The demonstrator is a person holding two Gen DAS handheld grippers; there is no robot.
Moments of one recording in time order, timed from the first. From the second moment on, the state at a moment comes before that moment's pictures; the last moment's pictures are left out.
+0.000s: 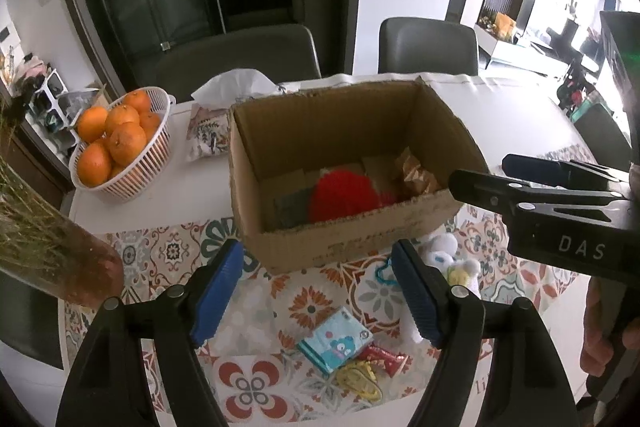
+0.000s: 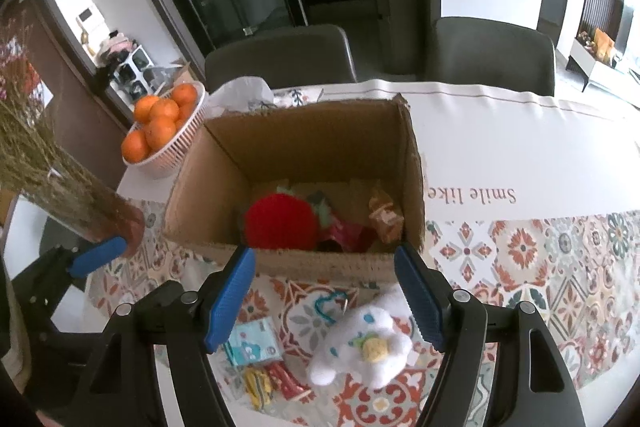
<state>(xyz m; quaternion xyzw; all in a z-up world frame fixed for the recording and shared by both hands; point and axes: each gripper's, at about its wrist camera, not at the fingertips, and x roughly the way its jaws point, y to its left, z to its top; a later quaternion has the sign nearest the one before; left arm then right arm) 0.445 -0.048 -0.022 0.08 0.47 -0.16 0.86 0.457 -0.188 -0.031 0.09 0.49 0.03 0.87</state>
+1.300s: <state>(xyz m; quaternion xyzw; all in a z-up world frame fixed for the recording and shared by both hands) 0.418 -0.074 -0.111 0.15 0.58 -0.22 0.77 0.412 -0.213 -0.129 0.18 0.58 -0.03 0.79</state>
